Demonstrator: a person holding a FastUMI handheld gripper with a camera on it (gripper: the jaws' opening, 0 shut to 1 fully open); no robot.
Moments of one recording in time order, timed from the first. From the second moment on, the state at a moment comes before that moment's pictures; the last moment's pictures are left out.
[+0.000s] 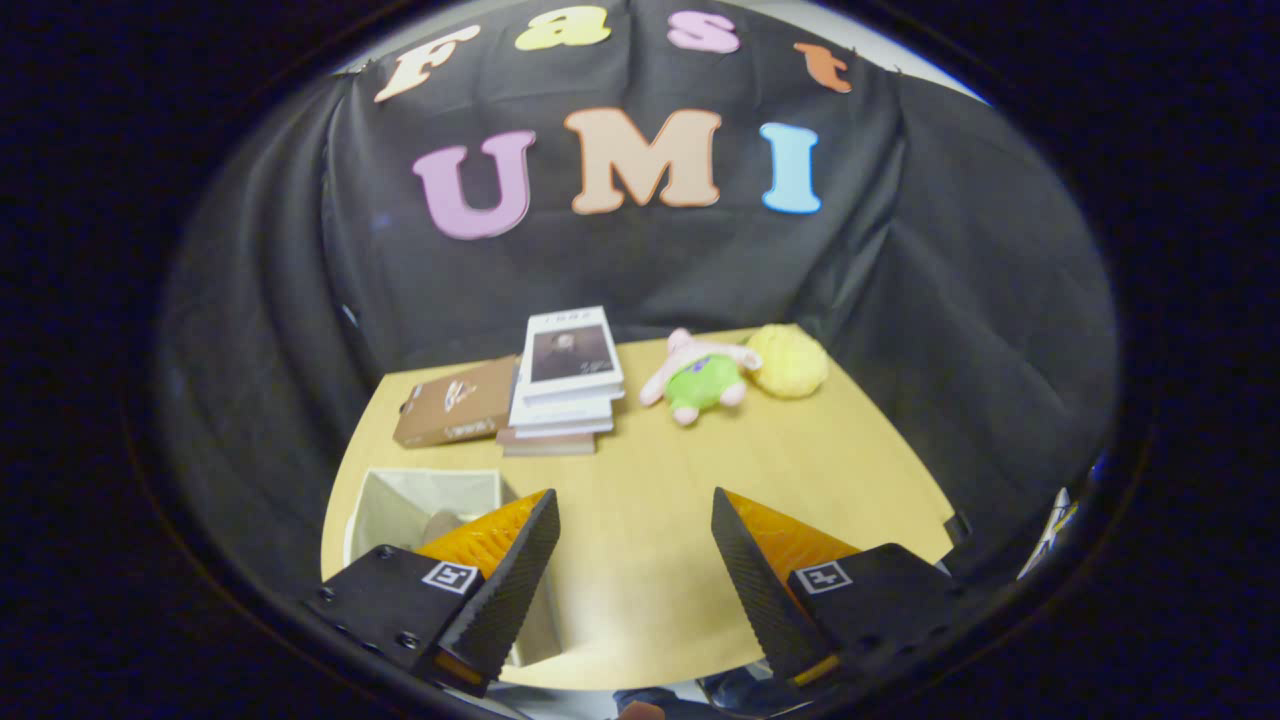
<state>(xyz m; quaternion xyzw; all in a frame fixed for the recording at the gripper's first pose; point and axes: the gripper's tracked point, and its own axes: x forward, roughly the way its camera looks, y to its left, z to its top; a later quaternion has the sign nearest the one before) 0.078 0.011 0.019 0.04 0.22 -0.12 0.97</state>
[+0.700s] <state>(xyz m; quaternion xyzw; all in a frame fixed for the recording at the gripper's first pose) 0.071 -0.083 0.122 0.01 -0.08 -0.09 0.99</state>
